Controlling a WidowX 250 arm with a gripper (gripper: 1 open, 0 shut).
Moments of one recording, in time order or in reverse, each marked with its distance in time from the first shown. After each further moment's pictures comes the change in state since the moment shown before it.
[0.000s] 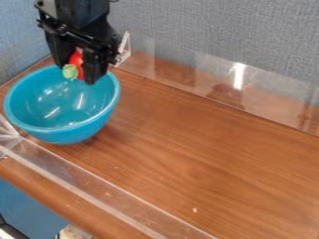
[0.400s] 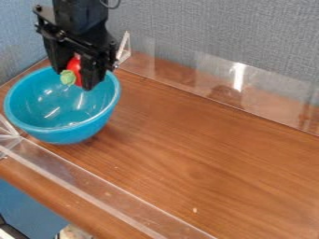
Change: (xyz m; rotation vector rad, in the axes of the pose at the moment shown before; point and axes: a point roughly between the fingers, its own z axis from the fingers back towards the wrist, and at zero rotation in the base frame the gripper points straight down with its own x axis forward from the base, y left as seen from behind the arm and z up) arm -0.005 -0.001 -0.005 0.001 0.022 -0.005
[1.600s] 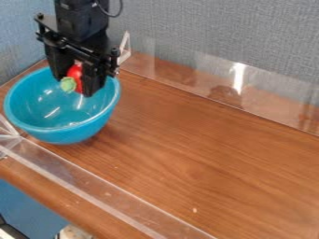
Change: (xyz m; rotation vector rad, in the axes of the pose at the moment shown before) arm -0.001 -0.001 -0.009 -0.009 0.048 0.024
